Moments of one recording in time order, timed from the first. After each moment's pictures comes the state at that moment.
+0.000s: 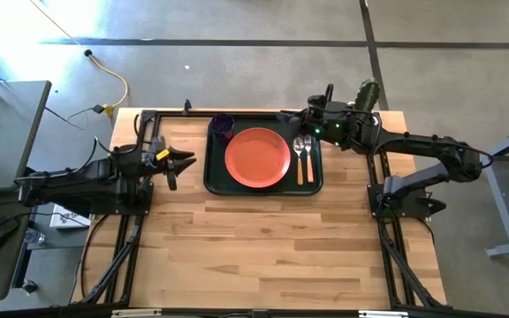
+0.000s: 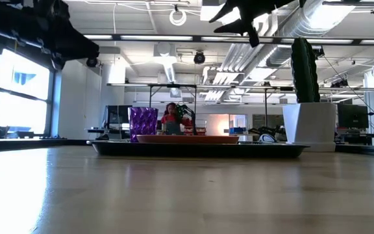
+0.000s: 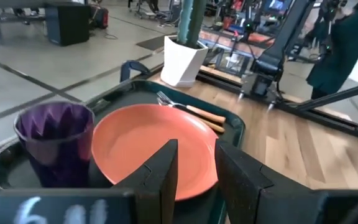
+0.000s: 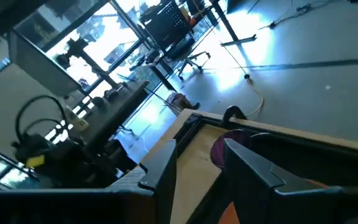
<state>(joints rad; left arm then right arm) 0.19 0.34 0.33 -0.17 -0.16 -0.23 -0.29 1.27 1.05 0.07 0.23 0.68</state>
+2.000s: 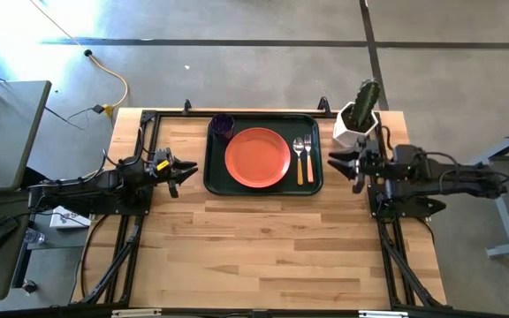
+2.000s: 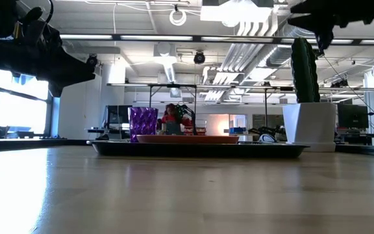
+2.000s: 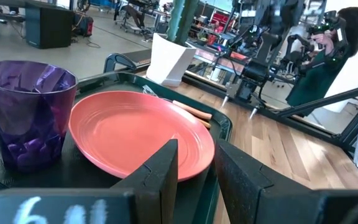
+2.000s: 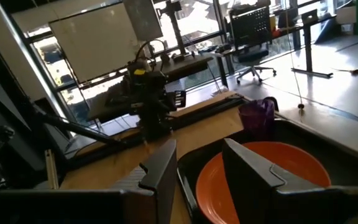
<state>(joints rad) 0.19 0.12 0.01 0.03 -0.11 -0.31 -0.04 0.40 0.46 -0.07 0.17 0.29</state>
